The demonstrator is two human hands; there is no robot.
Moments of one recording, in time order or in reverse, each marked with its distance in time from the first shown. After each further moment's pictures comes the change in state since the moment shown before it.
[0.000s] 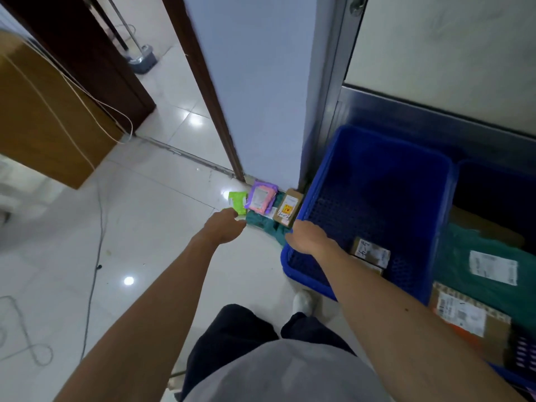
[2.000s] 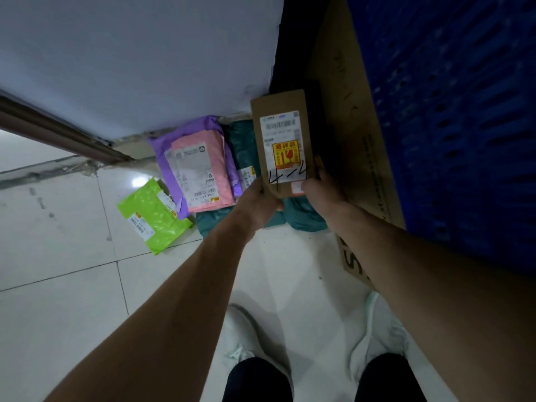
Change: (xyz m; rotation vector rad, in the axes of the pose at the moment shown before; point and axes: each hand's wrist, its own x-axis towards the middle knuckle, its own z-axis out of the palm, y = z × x) left_hand 0.592 -0.074 0.347 -0.254 -0.689 0.233; right_hand 0.568 0.114 0.302 1.286 0.444 0.741
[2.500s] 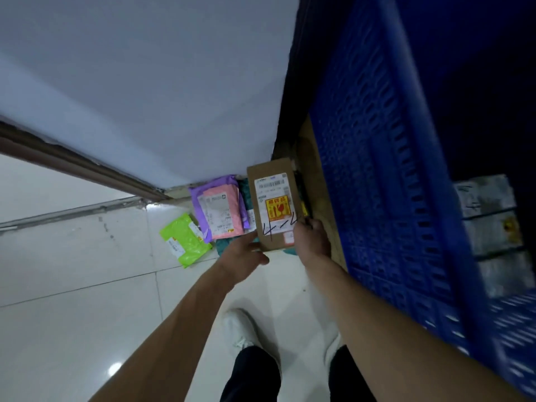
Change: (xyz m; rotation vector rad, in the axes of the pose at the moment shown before) left_hand -0.167 0.076 -0.047 0.017 -0.074 -0.008; right_hand -0.174 -0.094 -0.042 0.136 0.160 0.126
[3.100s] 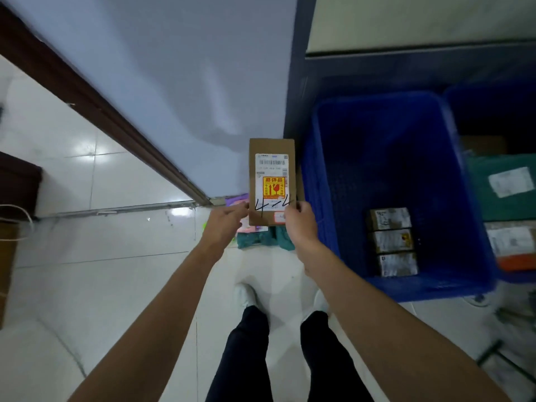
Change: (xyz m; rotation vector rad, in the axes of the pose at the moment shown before) left_hand -0.326 0.180 -0.013 -0.297 0.442 0.158; right_hand -0.300 -0.139 -0.165 0.050 -0.162 -0.225
